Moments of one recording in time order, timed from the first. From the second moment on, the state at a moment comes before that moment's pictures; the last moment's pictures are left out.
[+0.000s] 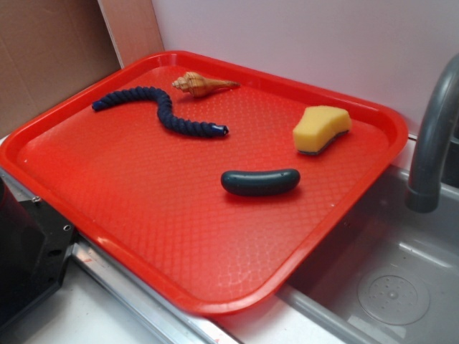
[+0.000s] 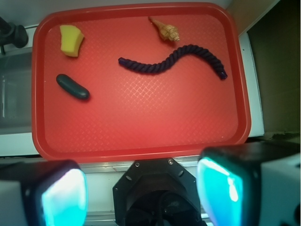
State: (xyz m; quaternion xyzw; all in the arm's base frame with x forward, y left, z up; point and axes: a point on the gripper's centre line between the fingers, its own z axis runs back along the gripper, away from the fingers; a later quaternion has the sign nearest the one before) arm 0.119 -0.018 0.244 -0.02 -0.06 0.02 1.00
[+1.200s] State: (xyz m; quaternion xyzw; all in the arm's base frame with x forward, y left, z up) arm 0.195 -0.160 0.089 -0.03 -0.05 -0.35 0.93
